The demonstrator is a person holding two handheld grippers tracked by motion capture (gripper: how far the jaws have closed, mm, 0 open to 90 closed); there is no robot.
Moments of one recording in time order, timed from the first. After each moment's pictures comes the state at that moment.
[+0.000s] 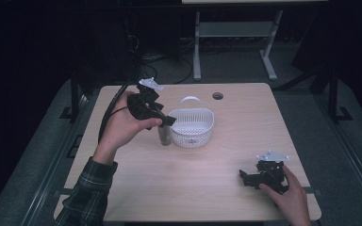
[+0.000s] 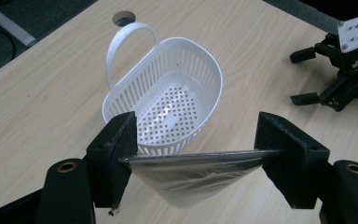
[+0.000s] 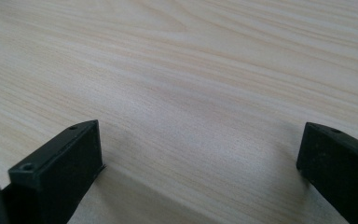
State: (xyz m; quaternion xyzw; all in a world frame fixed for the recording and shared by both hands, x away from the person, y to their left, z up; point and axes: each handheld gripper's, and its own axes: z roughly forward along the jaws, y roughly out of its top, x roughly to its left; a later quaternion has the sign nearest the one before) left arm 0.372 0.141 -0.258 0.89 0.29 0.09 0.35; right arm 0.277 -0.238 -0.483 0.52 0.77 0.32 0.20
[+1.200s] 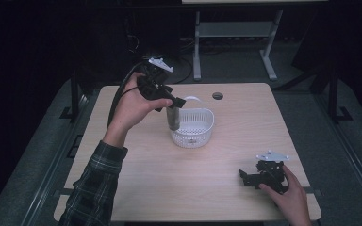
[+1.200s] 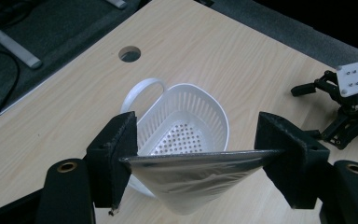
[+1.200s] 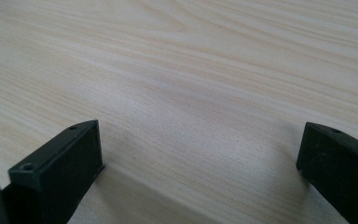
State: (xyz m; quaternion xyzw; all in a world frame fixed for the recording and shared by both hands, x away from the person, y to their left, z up) left arm 0.405 0.116 -0.233 0.88 0.28 0.10 0.37; right arm 0.277 -0.238 -0.483 0.52 0.77 0.32 0.20
